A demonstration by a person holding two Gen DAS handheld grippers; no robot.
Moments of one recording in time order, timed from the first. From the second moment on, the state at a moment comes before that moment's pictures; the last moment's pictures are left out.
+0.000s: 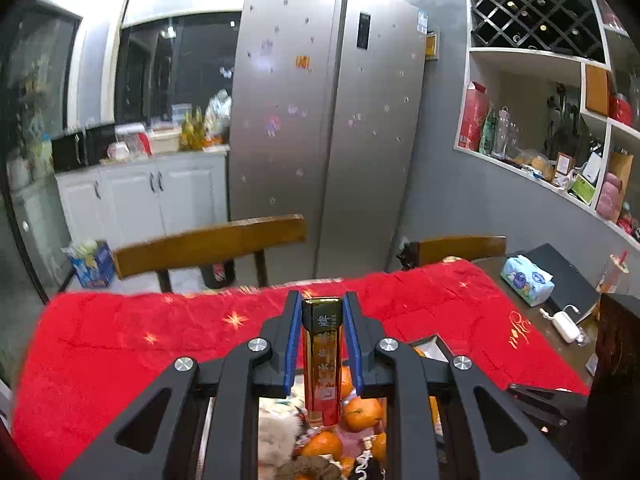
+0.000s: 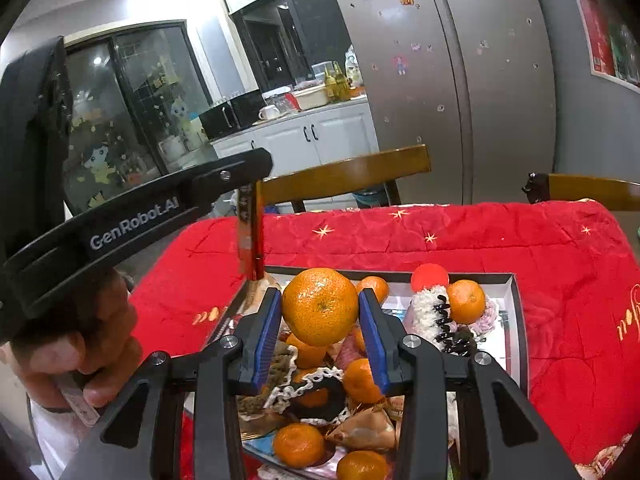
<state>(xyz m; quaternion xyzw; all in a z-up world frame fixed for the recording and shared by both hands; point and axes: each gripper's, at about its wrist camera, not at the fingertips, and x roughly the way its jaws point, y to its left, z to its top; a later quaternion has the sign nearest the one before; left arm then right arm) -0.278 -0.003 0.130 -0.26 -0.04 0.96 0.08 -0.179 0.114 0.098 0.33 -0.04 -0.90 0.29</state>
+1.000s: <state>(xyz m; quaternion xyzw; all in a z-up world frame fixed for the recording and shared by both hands) -0.311 0.005 0.050 -0.33 -0.05 0.94 0.08 -0.204 0.117 0.042 0.39 -0.01 -0.88 0.28</state>
